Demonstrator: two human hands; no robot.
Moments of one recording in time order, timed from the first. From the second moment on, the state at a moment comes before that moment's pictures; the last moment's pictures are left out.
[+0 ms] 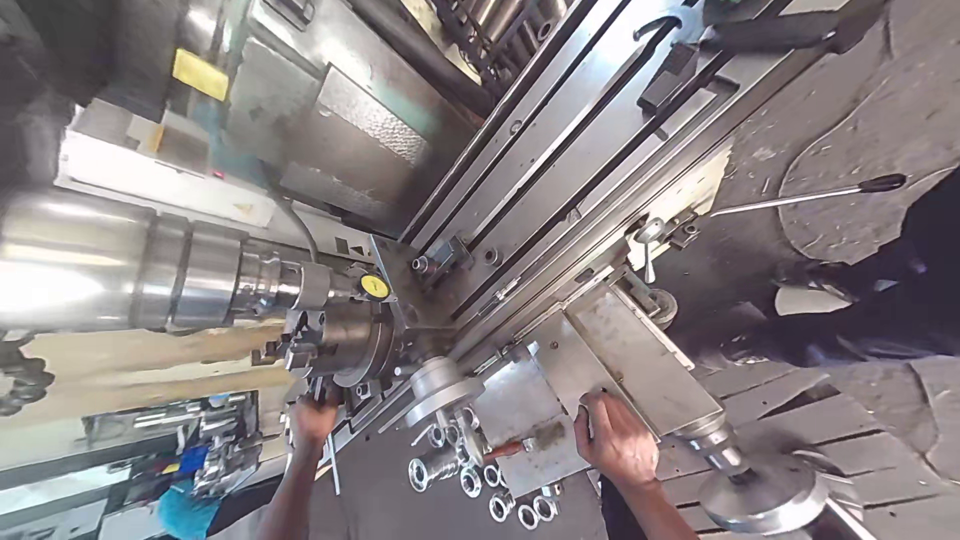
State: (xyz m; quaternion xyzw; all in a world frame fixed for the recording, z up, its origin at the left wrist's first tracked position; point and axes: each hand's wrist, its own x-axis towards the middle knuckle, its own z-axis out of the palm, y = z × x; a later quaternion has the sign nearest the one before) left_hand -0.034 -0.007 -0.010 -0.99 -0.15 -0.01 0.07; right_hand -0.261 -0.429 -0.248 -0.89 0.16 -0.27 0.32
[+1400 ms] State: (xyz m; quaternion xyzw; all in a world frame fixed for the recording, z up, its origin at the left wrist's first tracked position) left_hand -0.041 -0.012 -0.025 -0.95 -0.16 -0.12 0.22; right_hand -0.262 -0.429 -0.247 -0.90 0.15 -0.27 0.32
